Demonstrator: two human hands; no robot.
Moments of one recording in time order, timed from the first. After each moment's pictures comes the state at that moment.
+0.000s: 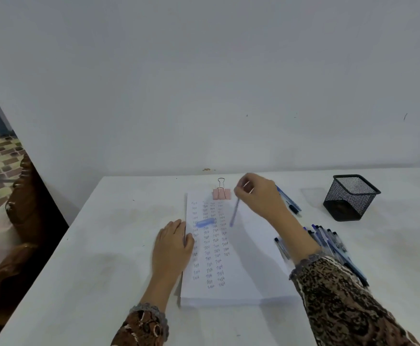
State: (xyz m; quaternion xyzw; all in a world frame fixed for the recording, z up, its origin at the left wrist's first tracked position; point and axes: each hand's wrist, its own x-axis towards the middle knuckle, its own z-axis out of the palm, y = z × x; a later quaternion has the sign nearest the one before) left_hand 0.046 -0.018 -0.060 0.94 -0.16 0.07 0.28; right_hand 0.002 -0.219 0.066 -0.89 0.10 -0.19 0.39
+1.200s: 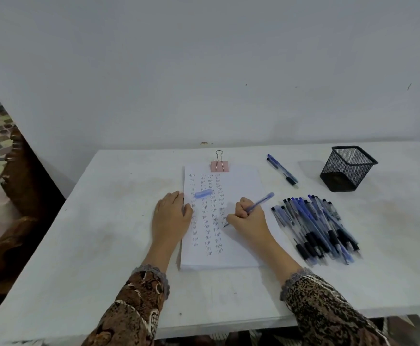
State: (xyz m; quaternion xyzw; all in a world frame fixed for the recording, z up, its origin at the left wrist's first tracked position) left_hand 0.040 -0.018 -0.053 0.94 -0.17 0.08 0.27; right_hand -0.050 -0.178 -0.028 -0.73 0.12 -0.16 0.65
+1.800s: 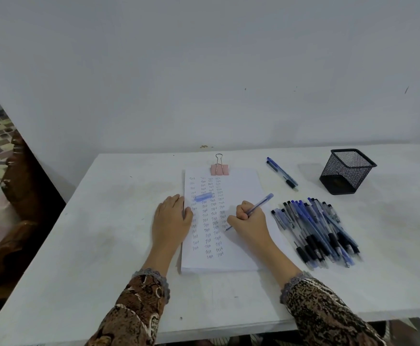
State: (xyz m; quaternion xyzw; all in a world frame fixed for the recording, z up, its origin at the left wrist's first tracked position) left_hand 0.042 -0.018 -0.055 0.94 -0.17 0.07 0.27; right_hand -0.047 -0.179 -0.030 -0.74 0.14 -0.19 0.63
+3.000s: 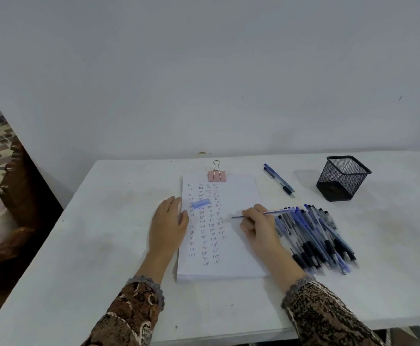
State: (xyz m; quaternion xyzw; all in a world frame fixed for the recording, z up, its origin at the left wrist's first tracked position) left_hand 0.039 -0.018 -0.049 0.92 -0.18 0.11 0.33; right_hand -0.042 -0.204 -0.030 -0.47 0.18 -0.17 0.85
